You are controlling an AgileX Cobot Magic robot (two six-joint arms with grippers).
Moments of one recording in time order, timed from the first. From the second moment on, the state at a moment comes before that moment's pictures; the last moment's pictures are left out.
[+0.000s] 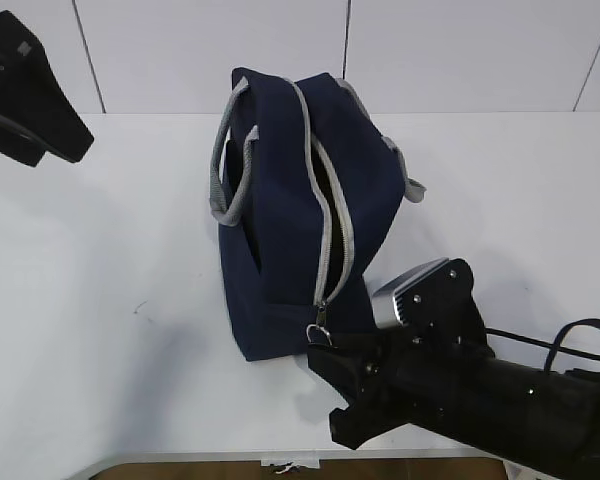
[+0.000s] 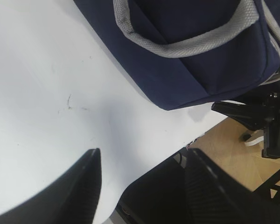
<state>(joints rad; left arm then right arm) -0.20 1.49 -1.39 -0.47 1.24 0.27 0.59 1.82 -0.42 -0.23 -0.88 0.29</state>
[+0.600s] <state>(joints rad) -0.20 1.49 -1.39 -0.47 1.24 0.26 0.59 1.81 -0.42 -0.24 -0.88 0.33</state>
